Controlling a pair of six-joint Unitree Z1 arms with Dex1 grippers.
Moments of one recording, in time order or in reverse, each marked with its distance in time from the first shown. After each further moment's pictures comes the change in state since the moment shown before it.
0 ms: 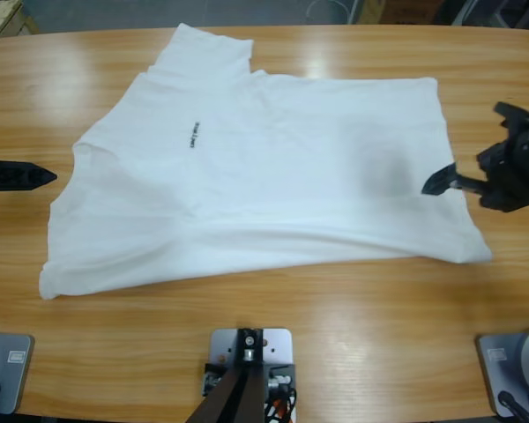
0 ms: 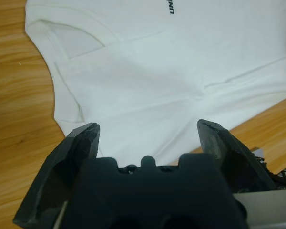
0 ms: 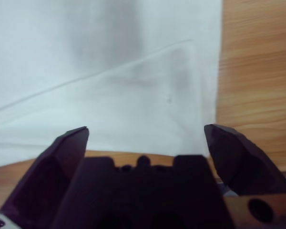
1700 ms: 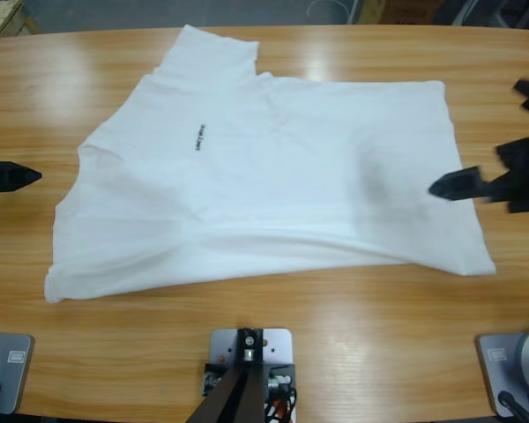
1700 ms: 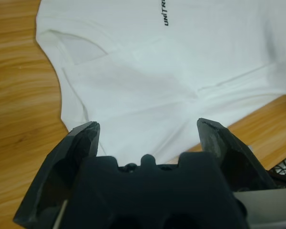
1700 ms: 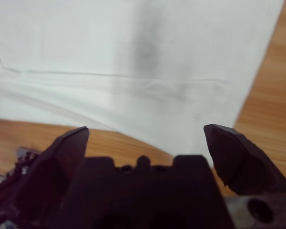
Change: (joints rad) arm 0 0.014 -0.082 0.015 0.000 -0.024 0.000; arm 1 0.101 -0.243 0.009 -0.026 -0.026 -0.264
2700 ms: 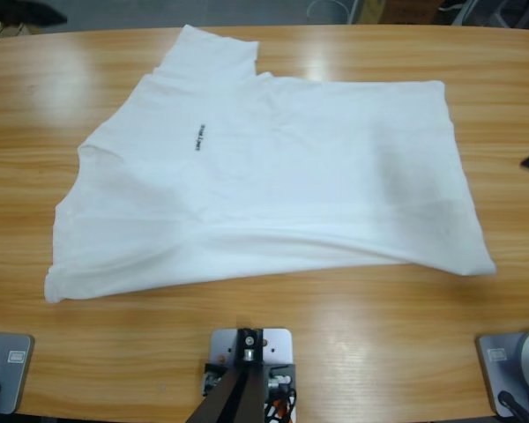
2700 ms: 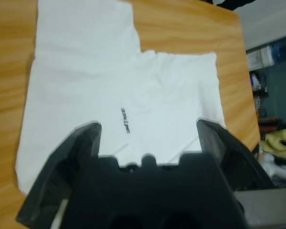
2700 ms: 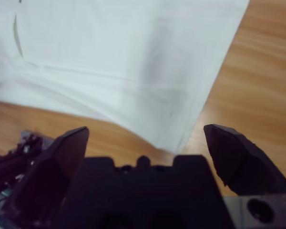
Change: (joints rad) arm 0 0.286 0.587 -0.625 0.005 -0.431 0.093; arm 1 -0.268 -0.141 -0.140 0.166 0.126 -0.295
